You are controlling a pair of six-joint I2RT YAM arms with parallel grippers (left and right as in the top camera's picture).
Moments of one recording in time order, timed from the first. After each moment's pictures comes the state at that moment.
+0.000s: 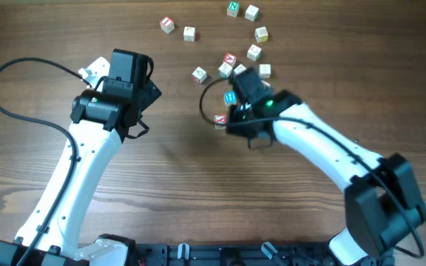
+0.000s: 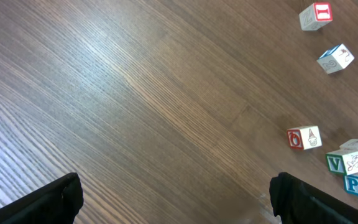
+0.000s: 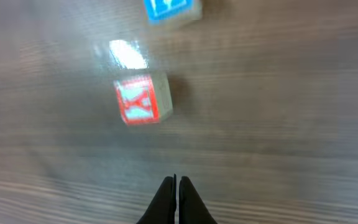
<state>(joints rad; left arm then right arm) -0.24 1.42 1.25 -0.92 -0.35 -0.90 0.59 1.75 1.19 -0.66 -0.11 0.72</state>
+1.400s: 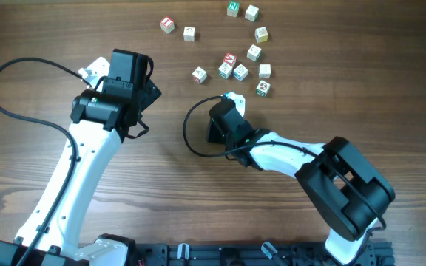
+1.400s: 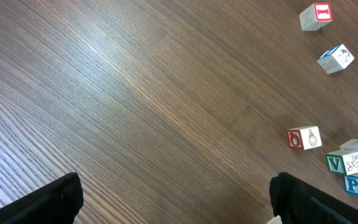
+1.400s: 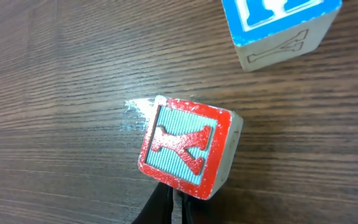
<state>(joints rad) -0.24 1.42 1.25 -0.92 -0.35 -0.90 0.72 1.91 0.92 0.11 0.09 0.80</state>
